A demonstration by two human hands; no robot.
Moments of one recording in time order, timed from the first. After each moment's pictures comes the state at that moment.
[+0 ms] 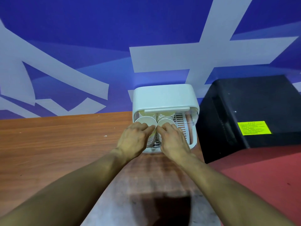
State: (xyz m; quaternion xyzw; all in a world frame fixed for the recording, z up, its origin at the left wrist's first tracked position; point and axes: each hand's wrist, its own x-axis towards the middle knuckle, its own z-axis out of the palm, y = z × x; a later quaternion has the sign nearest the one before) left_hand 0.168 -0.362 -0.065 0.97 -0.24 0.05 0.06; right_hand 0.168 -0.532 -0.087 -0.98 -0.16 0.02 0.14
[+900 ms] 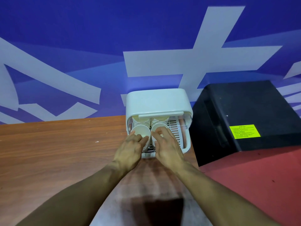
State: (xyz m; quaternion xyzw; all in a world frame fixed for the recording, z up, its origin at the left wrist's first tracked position) left_hand 0.164 -0.356 -0.109 0.95 -0.26 0.03 0.14; right_hand 0.161 -0.531 -0.095 -0.95 -0.16 -0.05 0.27
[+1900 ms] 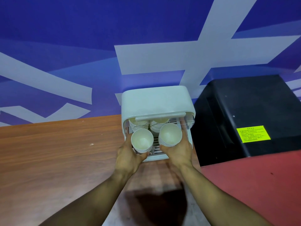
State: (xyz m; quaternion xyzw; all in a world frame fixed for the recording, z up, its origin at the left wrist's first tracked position) left_hand 0.167 -0.373 -0.133 0.88 0.10 -0.06 0.46; right_hand 0.182 -0.555 -0.138 -0.85 0.22 0.01 0.48
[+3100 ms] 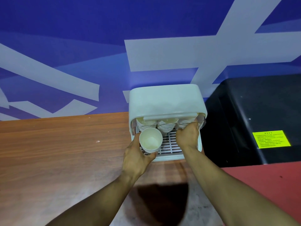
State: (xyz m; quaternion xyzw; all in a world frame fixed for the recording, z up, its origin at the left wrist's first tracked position) left_hand 0.166 -0.373 -0.139 0.86 0.09 -0.06 0.49; right_hand 0.242 -0.547 -0.139 -0.84 0.31 0.00 0.44
